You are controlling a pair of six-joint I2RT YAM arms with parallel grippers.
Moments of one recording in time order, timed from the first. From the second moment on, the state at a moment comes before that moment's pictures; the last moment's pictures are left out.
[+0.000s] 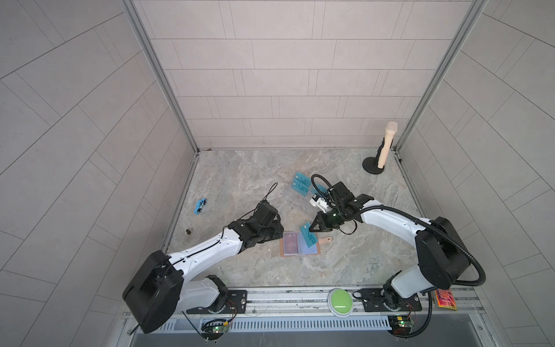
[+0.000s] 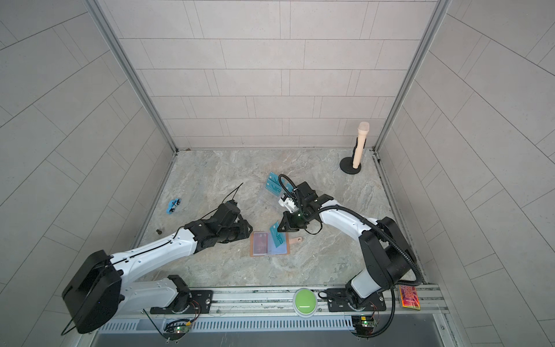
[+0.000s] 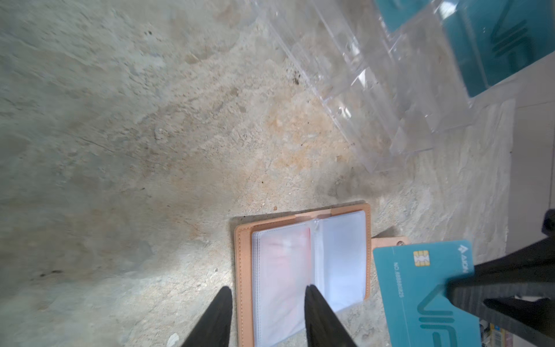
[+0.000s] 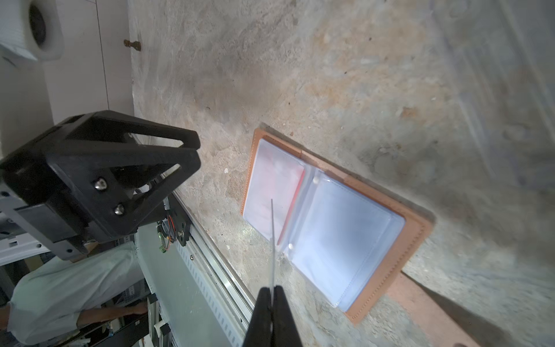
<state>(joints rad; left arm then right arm) -0.72 1.26 0.64 -0.33 0.06 -0.84 0.53 1.54 0.93 -0.50 -0.70 0.42</state>
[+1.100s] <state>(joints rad) -0.77 1.44 0.62 -0.23 0.08 -0.87 0.50 1.69 0.80 -0.27 -0.83 0.50</state>
